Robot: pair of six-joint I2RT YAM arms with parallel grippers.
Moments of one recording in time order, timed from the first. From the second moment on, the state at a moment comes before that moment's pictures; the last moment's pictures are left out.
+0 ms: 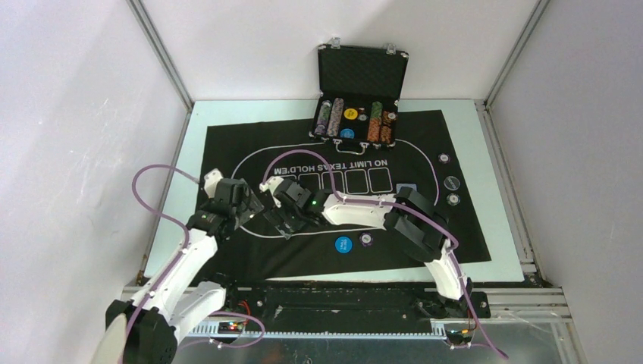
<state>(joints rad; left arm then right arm) -0.27 0.91 0.58 -0.56 -0.36 -0.78 1.09 2.10 1.48 -0.25 0.03 0.18</state>
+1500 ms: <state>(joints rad) -0.25 0.86 0.57 -0.56 -0.35 -0.78 1.12 2.16 1.54 -0.32 0.14 0.23</state>
